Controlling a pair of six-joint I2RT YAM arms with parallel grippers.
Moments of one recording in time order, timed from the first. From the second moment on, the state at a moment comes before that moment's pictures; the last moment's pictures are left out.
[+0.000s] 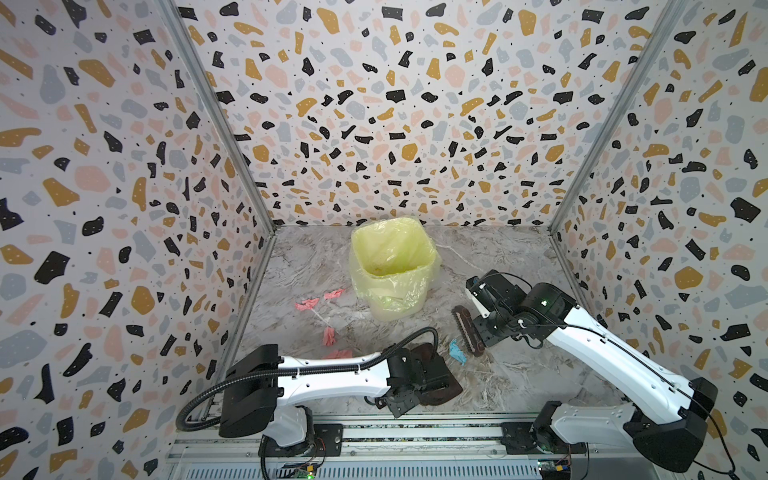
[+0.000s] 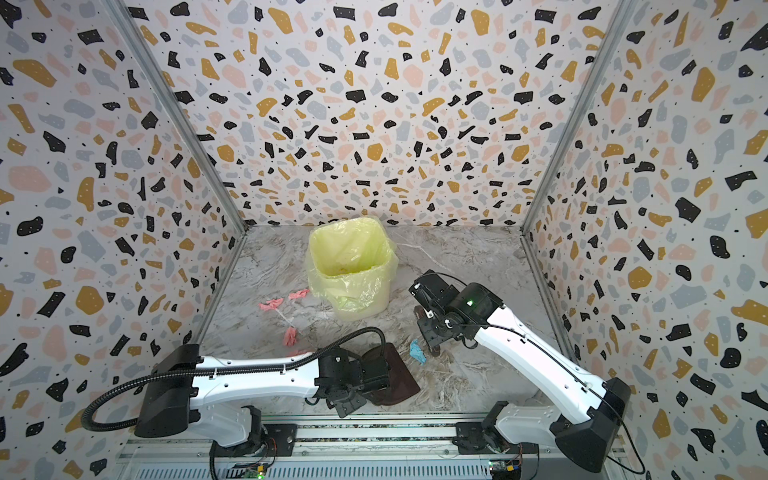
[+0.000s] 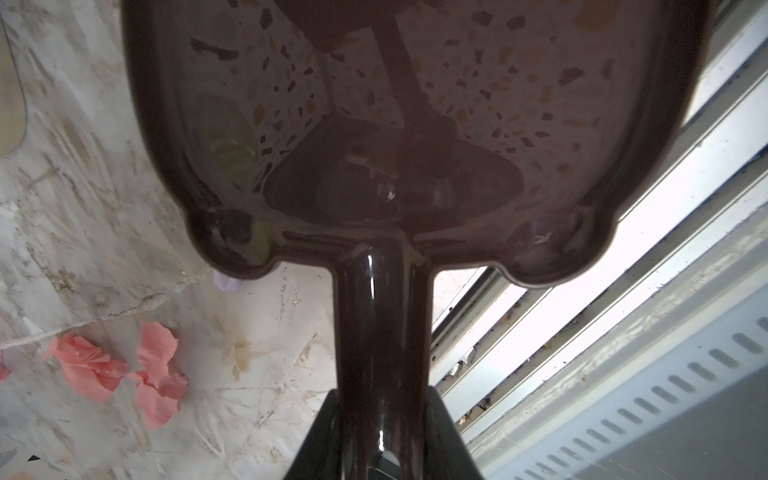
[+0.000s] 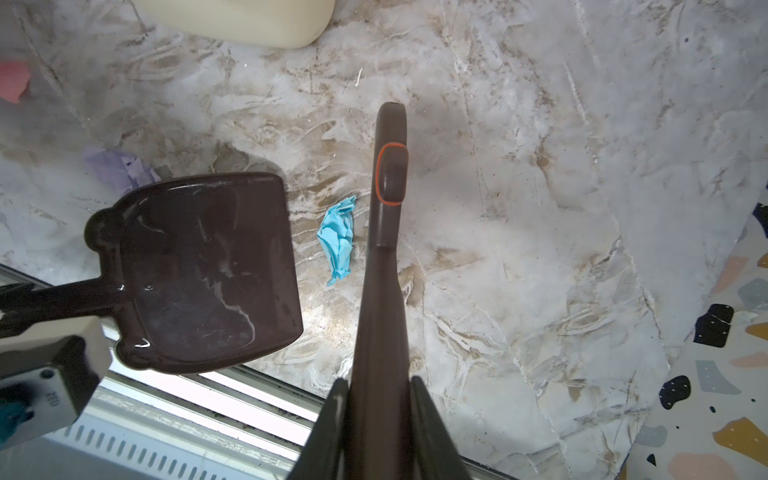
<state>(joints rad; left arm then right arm) -1.34 1.51 1.06 -1.11 -0.17 -0.29 0.83 1.24 1.32 -1.30 0.17 0.28</state>
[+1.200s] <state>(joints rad) -1.34 1.51 1.04 -1.03 -0.17 -0.27 0.90 1.23 1.32 -1.30 0.02 0.31</state>
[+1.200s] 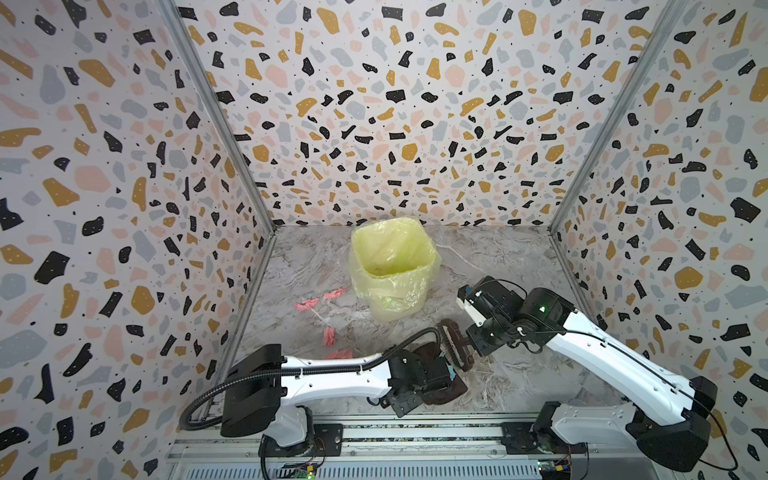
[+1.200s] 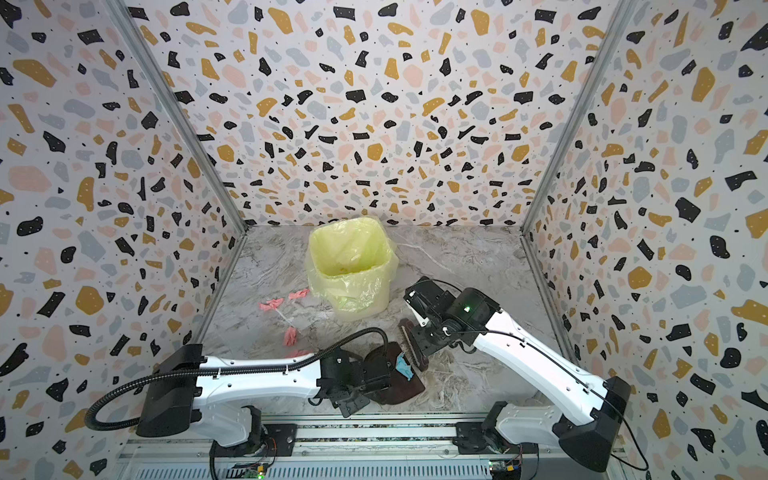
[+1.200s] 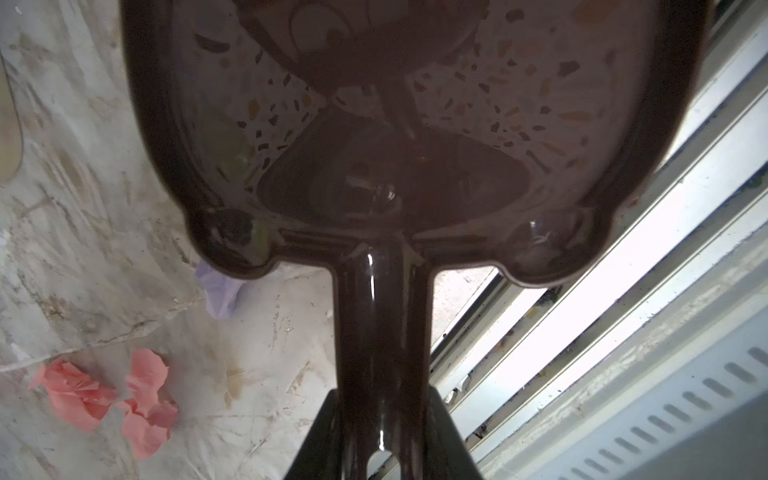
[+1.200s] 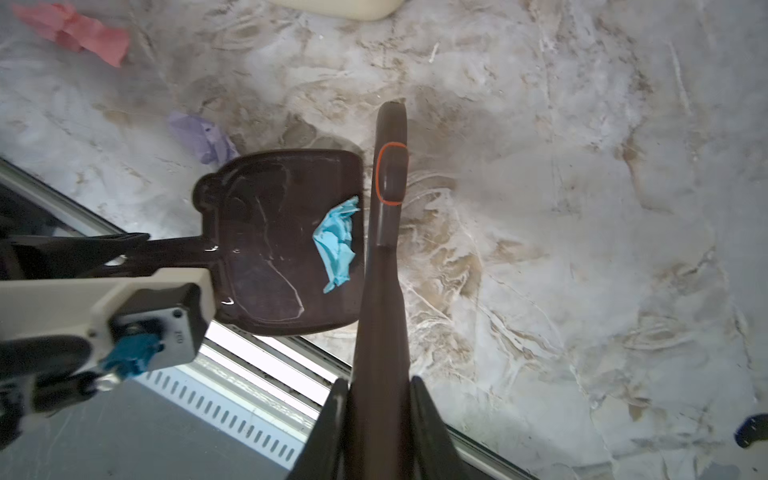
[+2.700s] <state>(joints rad) -1.34 1.27 1.35 -1.13 -0.33 -0.24 0.32 1.02 1.50 -1.28 -0.01 0.21</state>
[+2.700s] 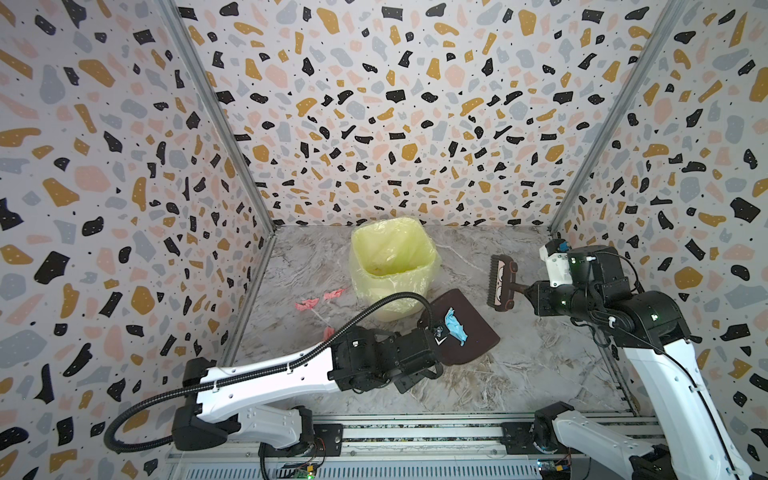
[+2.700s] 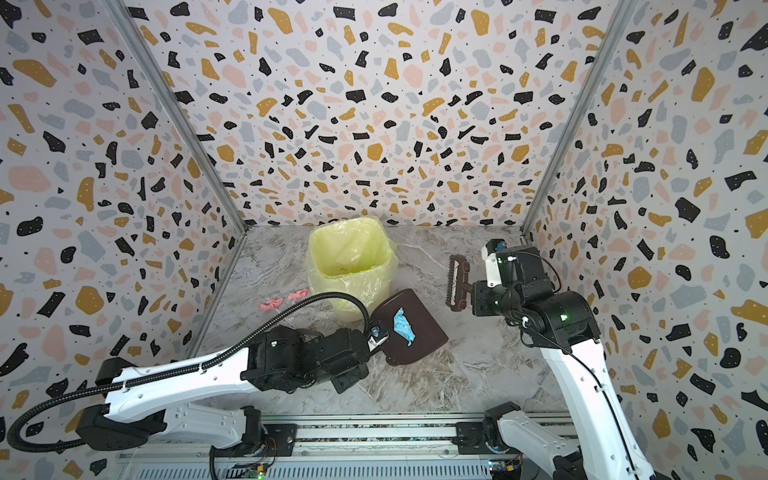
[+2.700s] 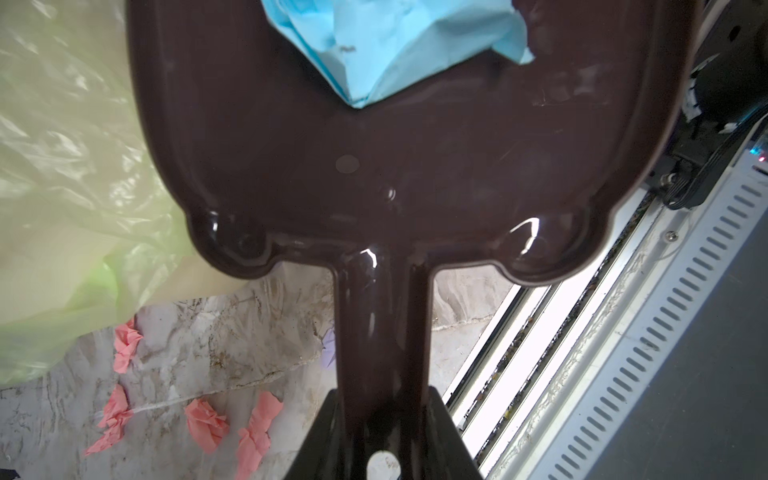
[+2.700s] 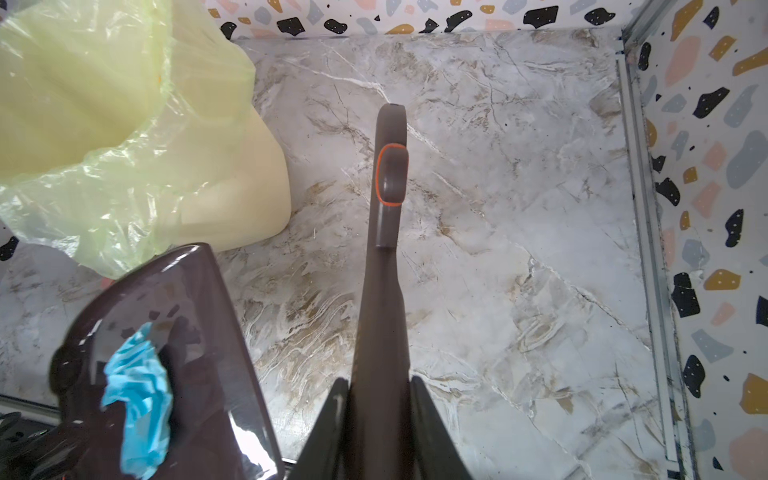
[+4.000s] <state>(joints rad) -0.75 1.29 1.72 -1.40 -0.45 -0.12 0.15 0.96 1.34 -1.19 -0.22 0.11</state>
